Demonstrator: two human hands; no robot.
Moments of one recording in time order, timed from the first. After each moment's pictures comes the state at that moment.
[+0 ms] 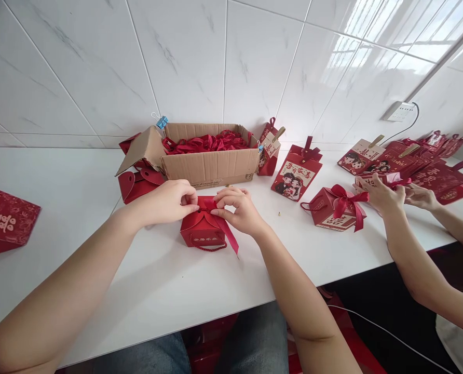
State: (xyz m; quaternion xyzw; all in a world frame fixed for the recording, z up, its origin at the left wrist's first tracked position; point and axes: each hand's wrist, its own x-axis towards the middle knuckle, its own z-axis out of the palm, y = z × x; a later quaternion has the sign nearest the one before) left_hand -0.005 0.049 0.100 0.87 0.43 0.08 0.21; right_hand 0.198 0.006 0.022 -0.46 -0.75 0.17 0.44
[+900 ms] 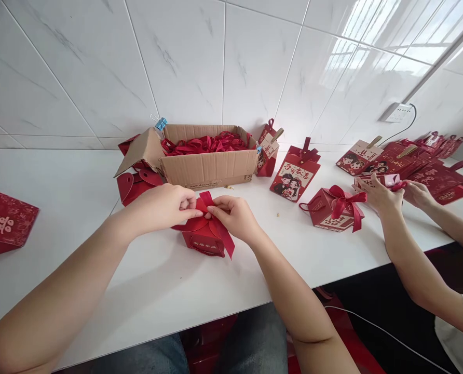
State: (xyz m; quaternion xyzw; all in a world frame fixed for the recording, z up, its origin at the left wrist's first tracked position) left_hand -0.004 0.037 0.109 0.88 0.44 0.04 0.16; right_hand 0.177 -0.011 0.042 -0.51 -0.62 0.40 0.45
